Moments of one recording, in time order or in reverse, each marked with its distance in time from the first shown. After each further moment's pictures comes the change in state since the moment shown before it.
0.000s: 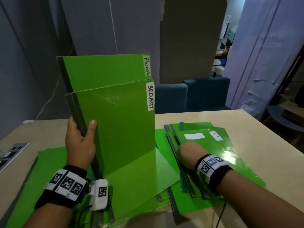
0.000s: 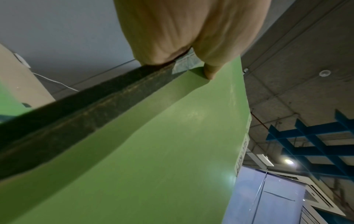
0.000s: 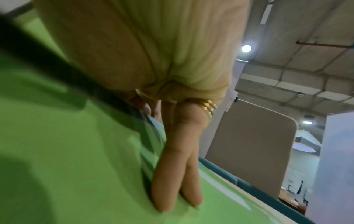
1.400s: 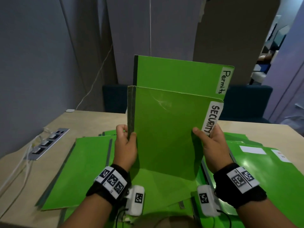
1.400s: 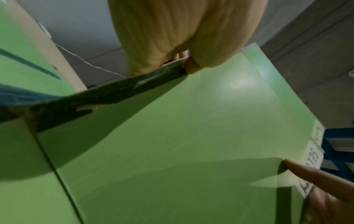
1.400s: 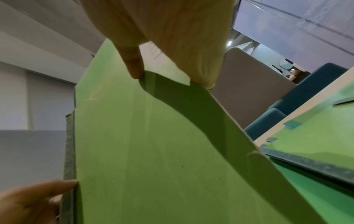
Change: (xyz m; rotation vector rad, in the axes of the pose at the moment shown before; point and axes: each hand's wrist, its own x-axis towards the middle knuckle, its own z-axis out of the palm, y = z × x) left_hand -0.027 -0.008 0.019 0.022 -0.066 -0.353; right_hand -0.021 -0.053 -0.058 1.845 0.464 -0.174
